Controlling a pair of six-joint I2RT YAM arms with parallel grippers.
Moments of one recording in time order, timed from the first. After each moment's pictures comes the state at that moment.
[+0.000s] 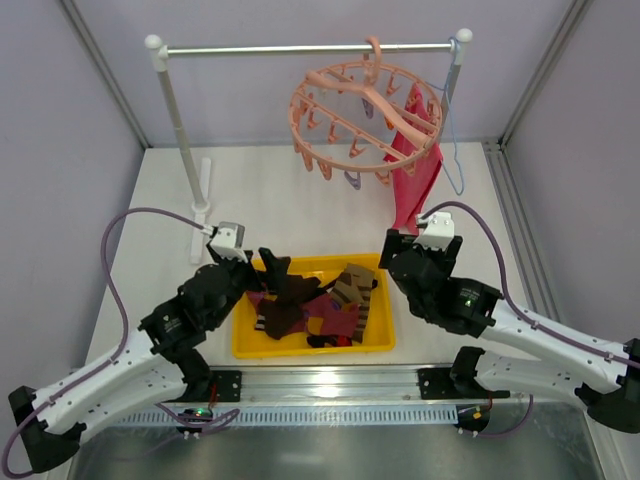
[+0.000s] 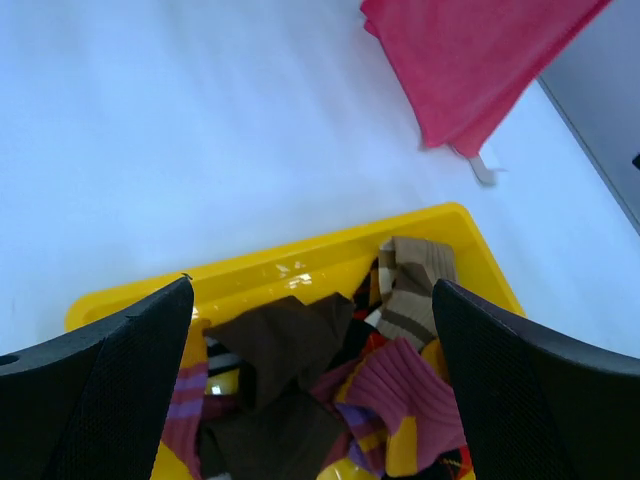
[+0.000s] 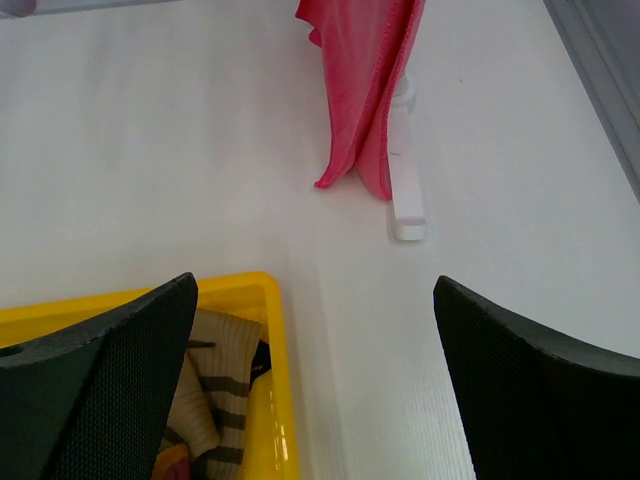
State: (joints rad) left arm -0.91 0.64 0.60 -0.20 -0.45 -0.44; right arm 1.03 0.90 0.83 -0.52 1.06 0.58
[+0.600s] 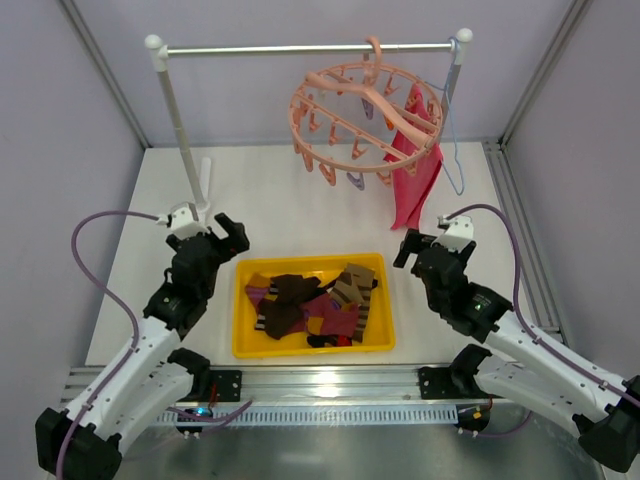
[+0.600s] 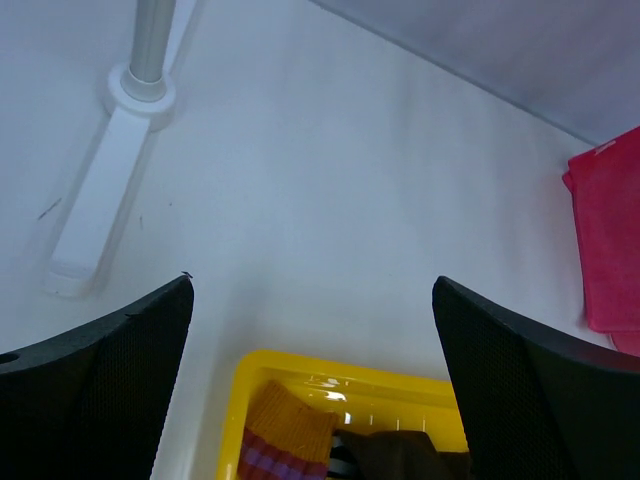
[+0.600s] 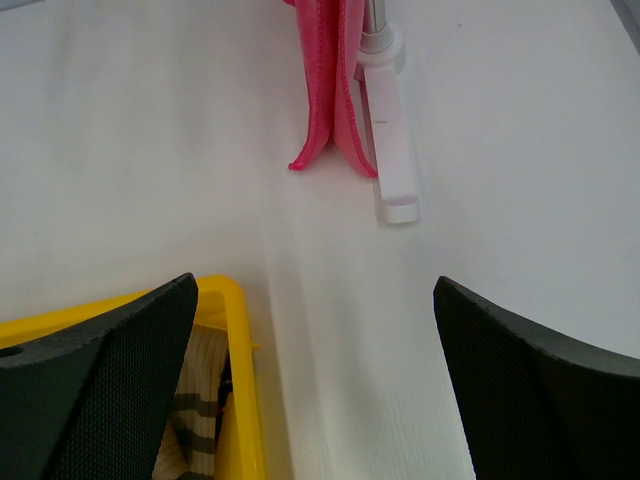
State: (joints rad) left arm -0.42 0.79 0.58 -0.08 -0.44 -0.55; right arm 0.75 0.76 0.61 -0.33 0.78 0.53
